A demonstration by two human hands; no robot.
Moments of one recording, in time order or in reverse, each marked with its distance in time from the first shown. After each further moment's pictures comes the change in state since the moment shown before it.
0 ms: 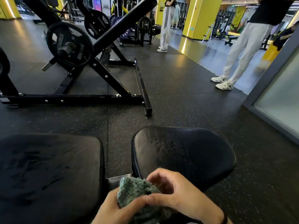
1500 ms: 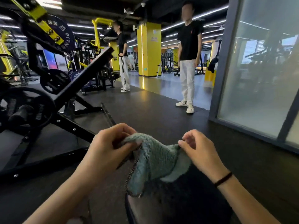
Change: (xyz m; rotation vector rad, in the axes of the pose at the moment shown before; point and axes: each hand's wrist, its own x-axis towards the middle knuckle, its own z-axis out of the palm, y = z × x) left_hand 0.138 0.165 -0.039 0.570 -0.141 0.946; right_hand 0.055 -0.045 -0.106 -0.486 1.270 -0.167
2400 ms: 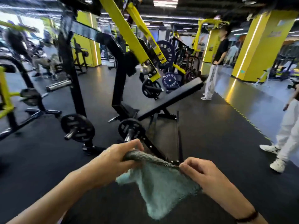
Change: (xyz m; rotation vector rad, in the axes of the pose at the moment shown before) left_hand 0.195 0.299 -0.328 0.336 -0.026 -0.559; right_hand 0.264 -0.406 -0.181 0.559 -1.054 -0.226
